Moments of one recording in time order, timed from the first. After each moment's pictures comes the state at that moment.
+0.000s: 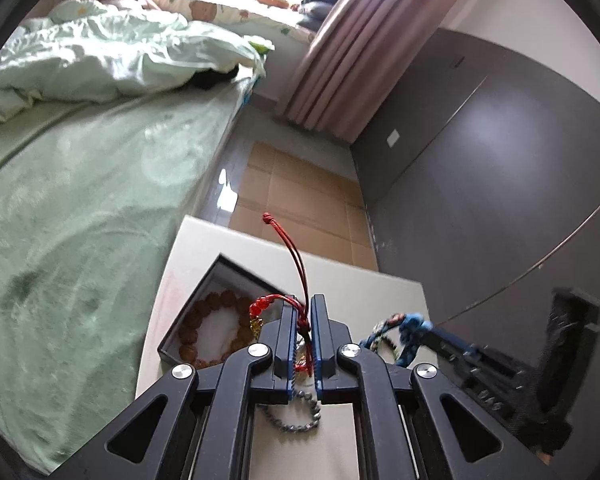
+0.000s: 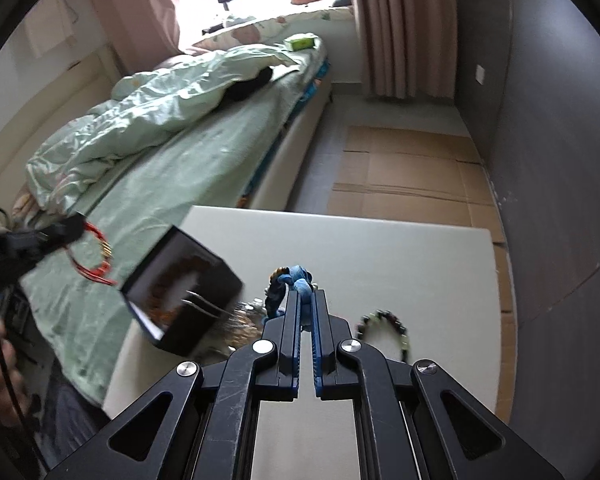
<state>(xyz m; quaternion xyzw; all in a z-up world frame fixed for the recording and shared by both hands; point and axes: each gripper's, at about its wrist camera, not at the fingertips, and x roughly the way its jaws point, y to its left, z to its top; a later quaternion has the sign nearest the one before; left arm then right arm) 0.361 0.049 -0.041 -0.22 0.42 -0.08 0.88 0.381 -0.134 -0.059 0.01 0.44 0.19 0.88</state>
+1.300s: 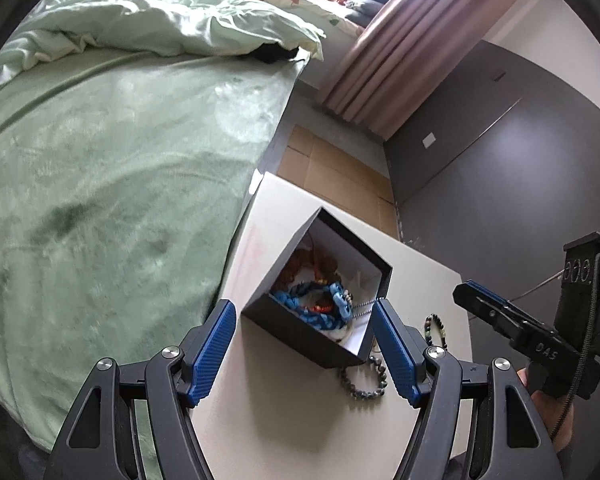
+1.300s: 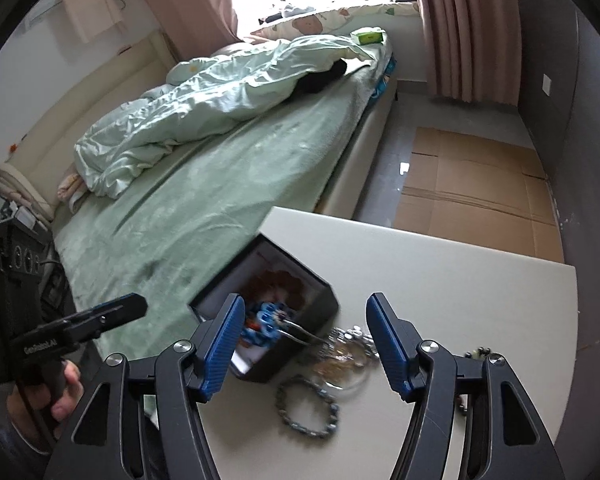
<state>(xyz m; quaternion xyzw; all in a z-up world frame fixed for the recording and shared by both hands) 0.317 0.110 -0.090 -0.26 0.44 -0.03 0.86 0.398 -0.075 -0.070 0.01 0.45 0.28 0.85</state>
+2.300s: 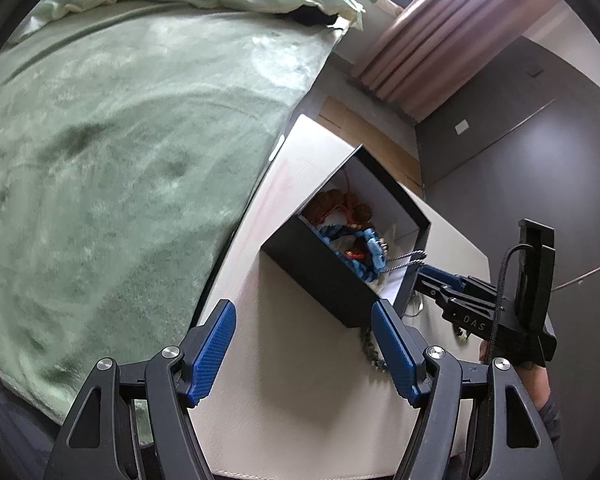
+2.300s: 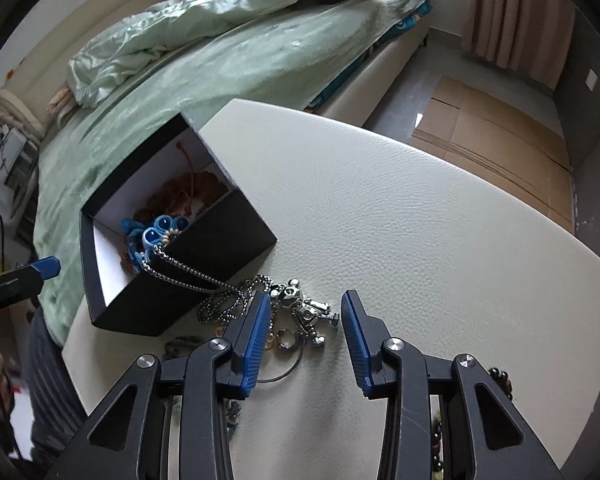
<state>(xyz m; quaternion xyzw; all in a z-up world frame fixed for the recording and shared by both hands) 0.301 0.097 -0.132 -0.29 0.49 0.01 0.82 0.440 -0.064 -0.171 -0.10 0.53 0.32 0.78</state>
